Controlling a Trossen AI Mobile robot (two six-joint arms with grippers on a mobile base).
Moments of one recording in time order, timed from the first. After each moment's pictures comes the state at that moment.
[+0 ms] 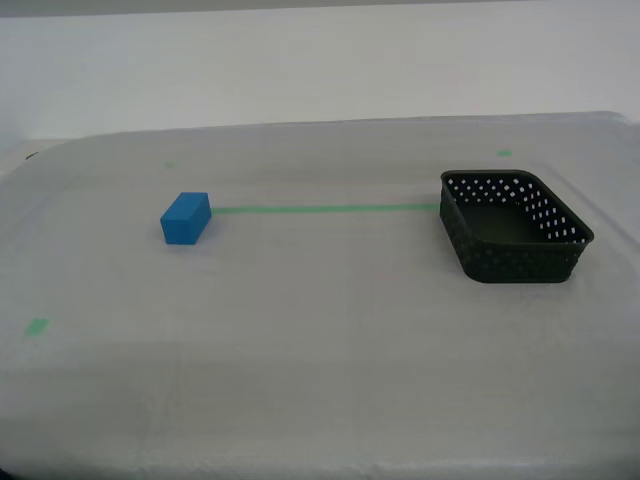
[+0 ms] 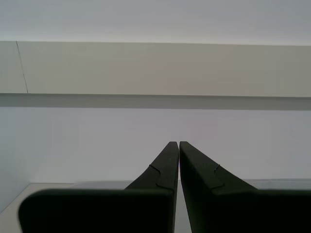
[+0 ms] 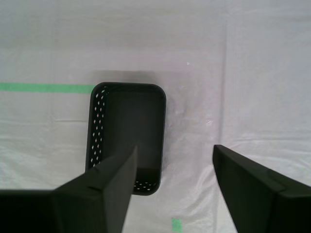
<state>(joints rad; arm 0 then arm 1) 0.01 1.53 1.55 -1.18 -0.13 0.01 0.00 1.05 0.52 0.61 -0.01 0.00</state>
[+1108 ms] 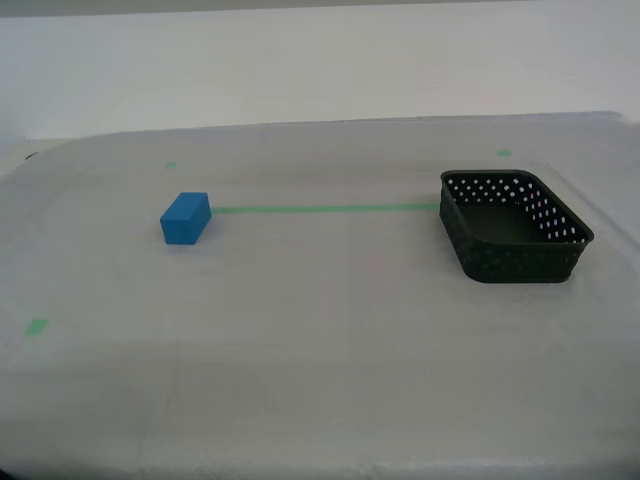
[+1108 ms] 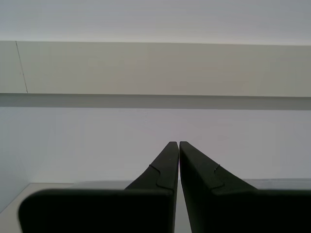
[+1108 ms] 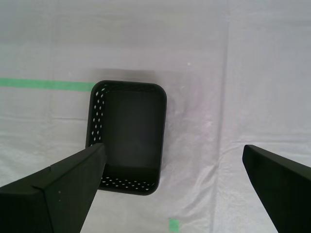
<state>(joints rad) 0.03 1.53 1.55 -1.17 -0.11 0.00 0.00 1.05 0.52 0.61 -0.01 0.00</state>
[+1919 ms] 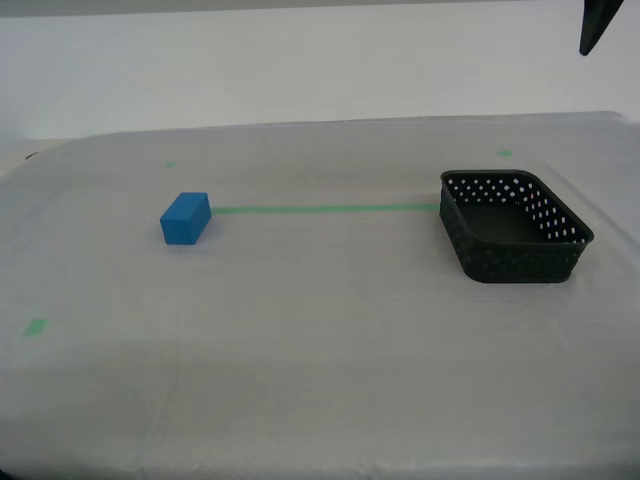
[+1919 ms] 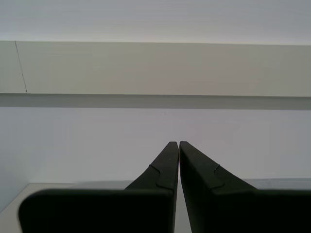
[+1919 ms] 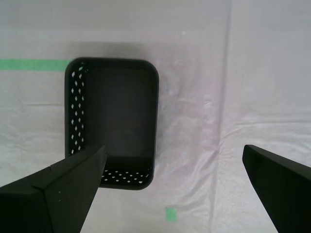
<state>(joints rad) 0.06 1.64 1.51 -1.16 -0.05 0.04 0.00 1.05 0.52 0.61 -0.01 0.00</state>
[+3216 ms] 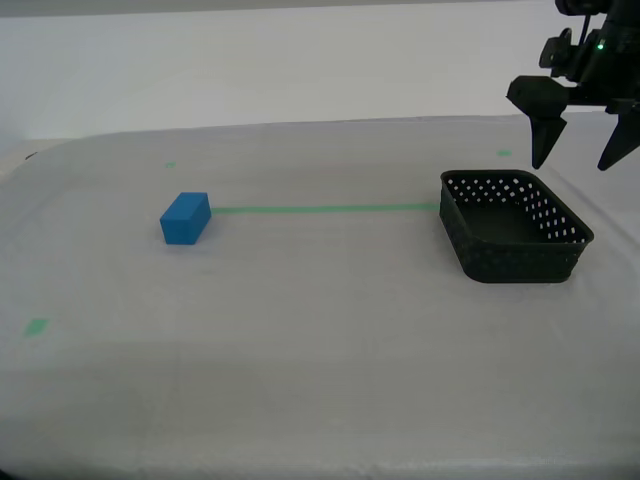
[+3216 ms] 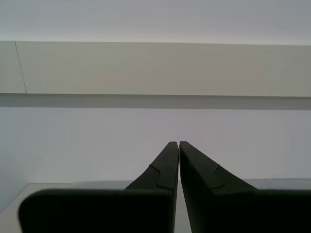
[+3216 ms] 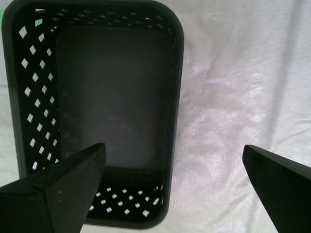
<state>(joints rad) 0.12 1.78 1.20 -0.83 -0.05 0.08 0.00 1.05 0.52 0.61 -0.01 0.00</state>
